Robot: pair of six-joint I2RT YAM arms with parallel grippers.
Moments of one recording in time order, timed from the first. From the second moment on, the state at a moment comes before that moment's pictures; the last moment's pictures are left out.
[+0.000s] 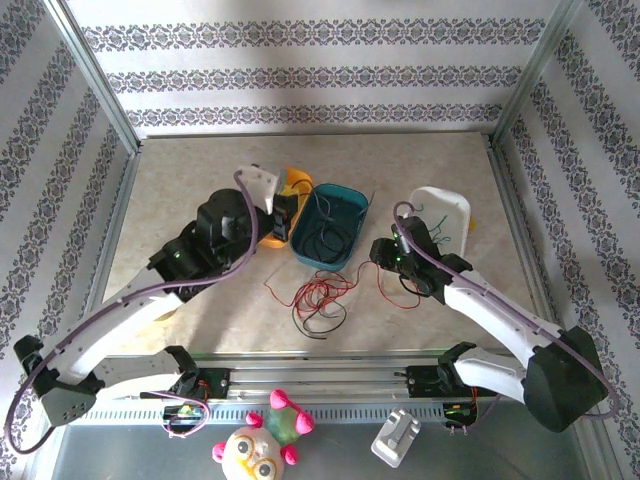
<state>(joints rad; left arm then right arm) -0.79 1.13 1.19 -0.28 -0.22 -0.20 0.50 1.10 0.66 -0.37 0.06 0.73</state>
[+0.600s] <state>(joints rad) -0.70 1.65 1.27 -0.26 -0.32 -0.37 0.45 0.89 0.56 -0.41 0.08 0.76</state>
